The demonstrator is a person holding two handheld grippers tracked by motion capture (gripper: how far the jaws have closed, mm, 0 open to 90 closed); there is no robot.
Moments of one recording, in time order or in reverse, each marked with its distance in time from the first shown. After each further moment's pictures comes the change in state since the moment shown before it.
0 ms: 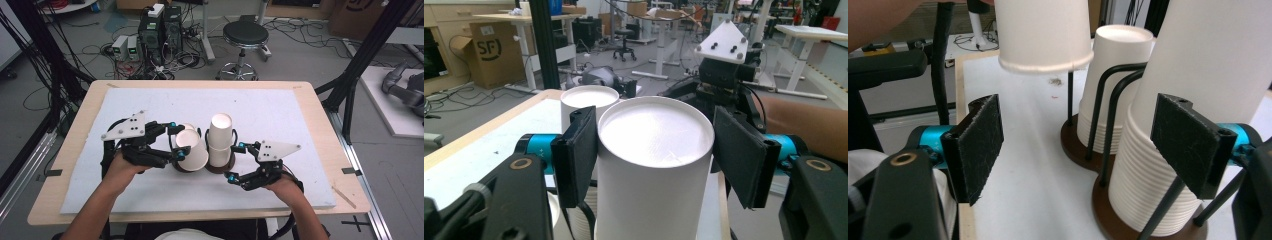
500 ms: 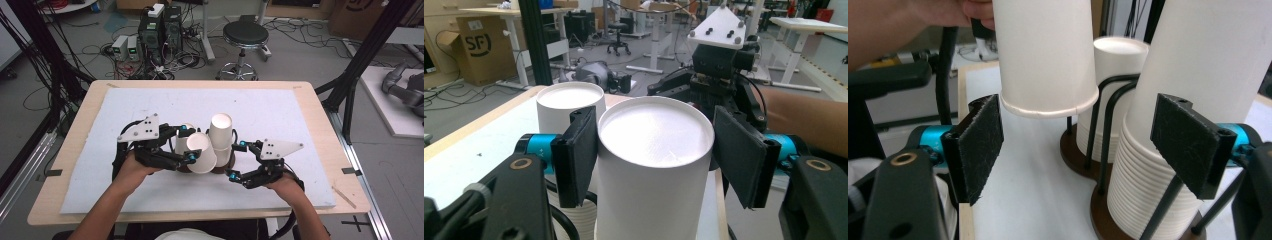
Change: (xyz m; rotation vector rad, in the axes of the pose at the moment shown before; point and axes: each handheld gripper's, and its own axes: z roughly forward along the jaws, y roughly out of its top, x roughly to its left) left arm -0.004 -0.004 0.023 0.024 -0.024 0.010; right arm -0.003 0.002 -0.003 -0.014 0.004 0.012
